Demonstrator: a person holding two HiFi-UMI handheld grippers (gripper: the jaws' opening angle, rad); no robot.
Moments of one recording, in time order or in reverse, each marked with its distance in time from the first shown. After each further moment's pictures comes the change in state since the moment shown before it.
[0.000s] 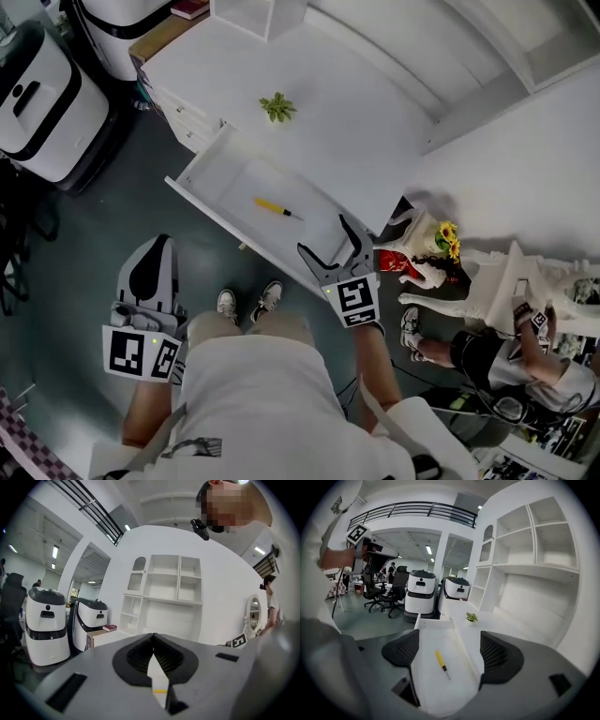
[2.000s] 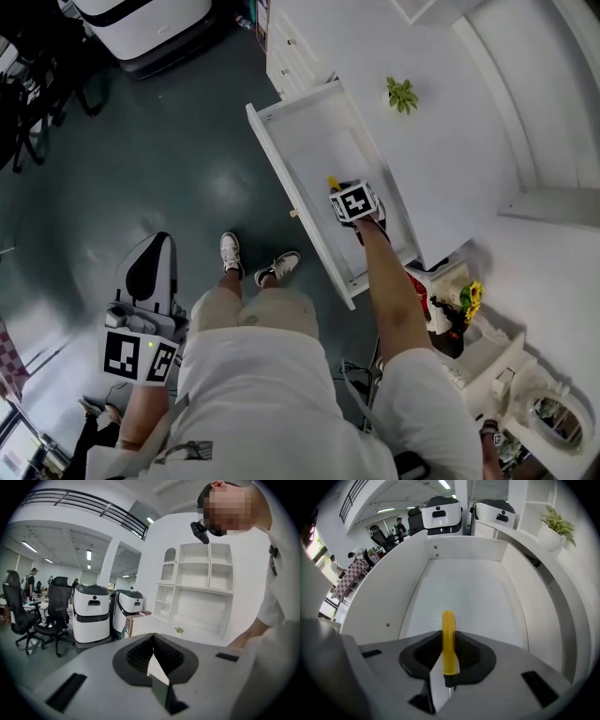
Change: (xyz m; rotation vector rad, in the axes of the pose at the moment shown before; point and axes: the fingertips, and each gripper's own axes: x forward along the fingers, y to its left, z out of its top) left arm -0.115 0.057 -0.072 -0.098 0.133 0.424; right arm 0.250 0.073 -0.198 -0.099 0.725 0.445
